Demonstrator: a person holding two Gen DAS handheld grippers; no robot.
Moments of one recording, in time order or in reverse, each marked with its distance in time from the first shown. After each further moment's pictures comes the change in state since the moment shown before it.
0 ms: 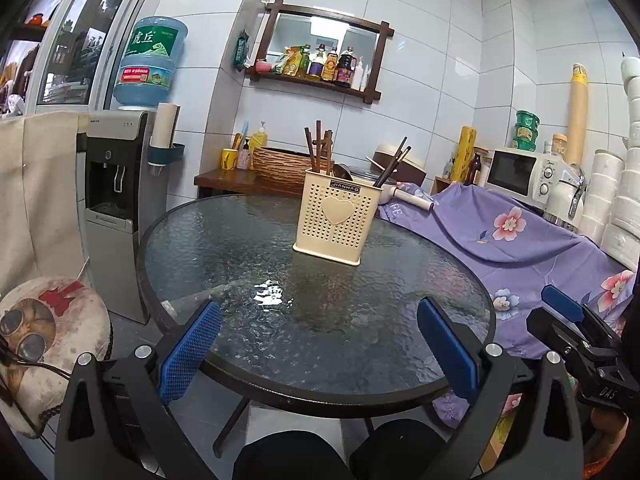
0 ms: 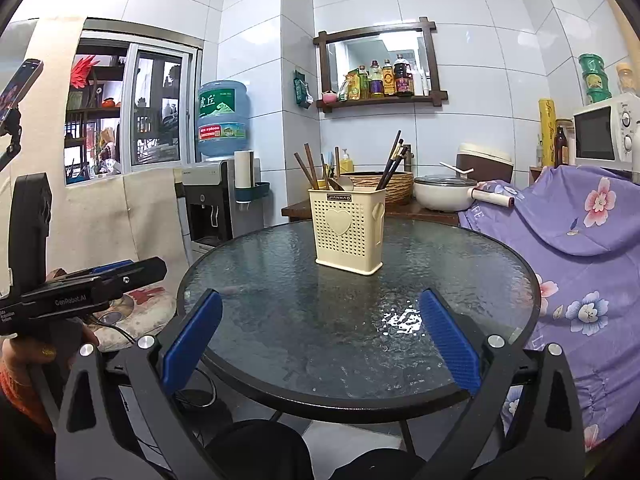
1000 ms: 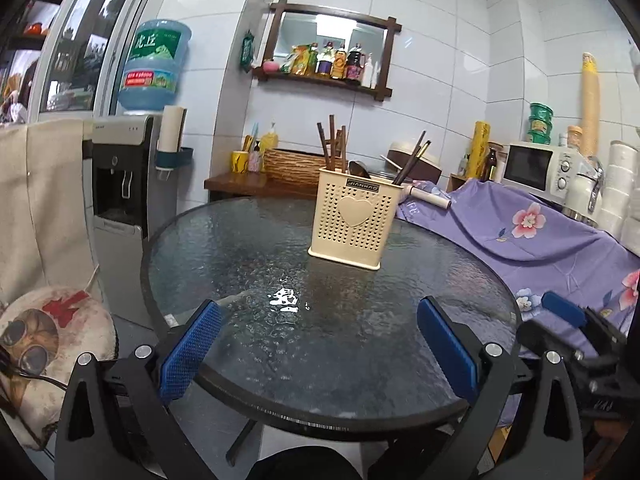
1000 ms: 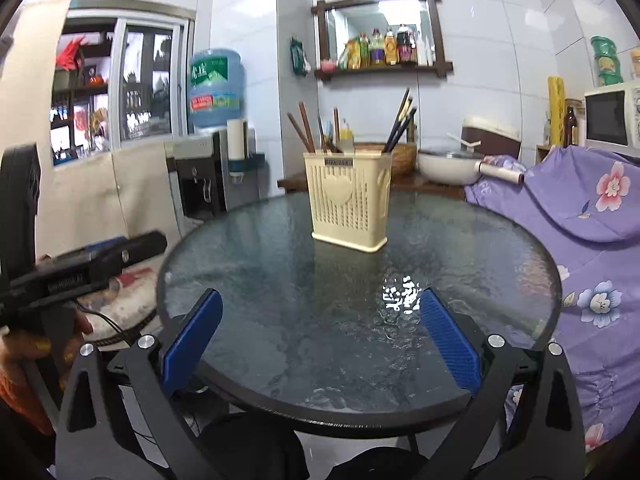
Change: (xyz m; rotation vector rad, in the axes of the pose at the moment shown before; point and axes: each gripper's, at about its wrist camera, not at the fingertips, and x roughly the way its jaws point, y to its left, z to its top) left arm 0.025 0.000 0.005 0.028 -0.008 0.060; right arm 0.051 0.004 -0.011 0.002 0.082 -0.008
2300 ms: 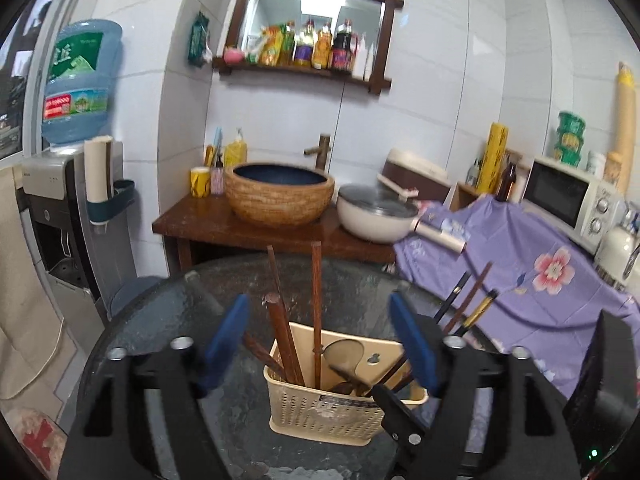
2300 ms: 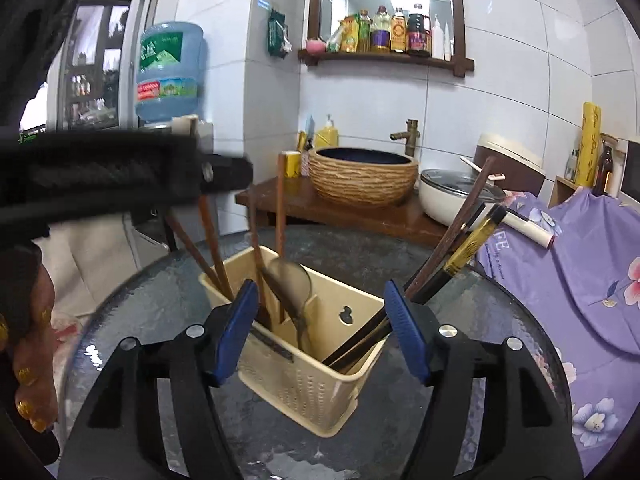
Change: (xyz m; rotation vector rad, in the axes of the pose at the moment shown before) left arm 0.222 -0.029 0.223 0.008 0.067 -0.051; right arm 0.255 -0.050 0.186 -0.067 0.092 -0.065
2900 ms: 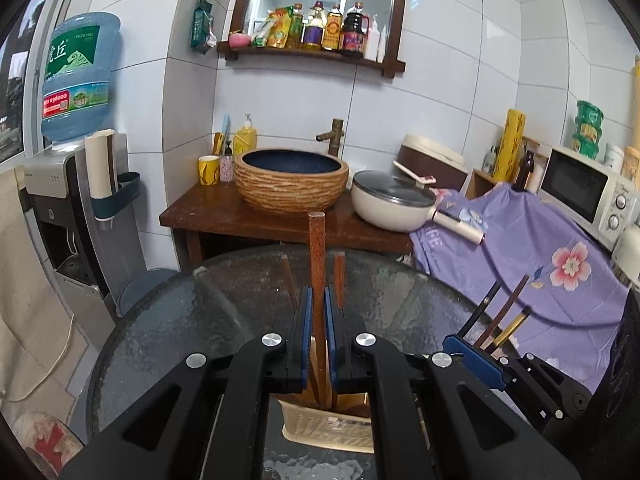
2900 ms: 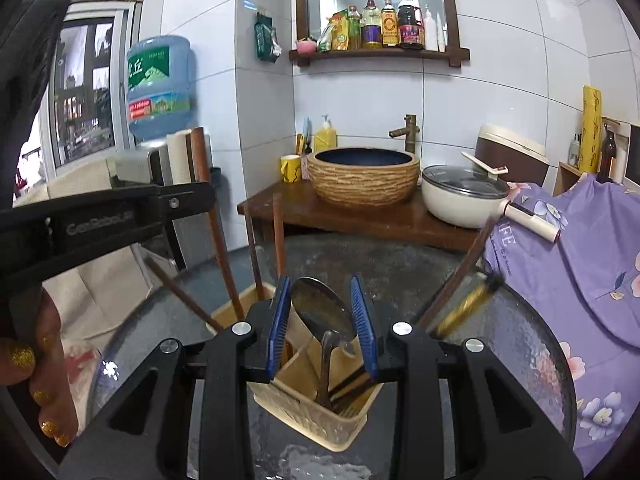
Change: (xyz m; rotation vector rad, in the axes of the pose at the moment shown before) left arm 0.047 0.005 0.014 0.018 0.101 0.056; right arm 0.015 -0.010 0.035 0.059 0.041 0.010
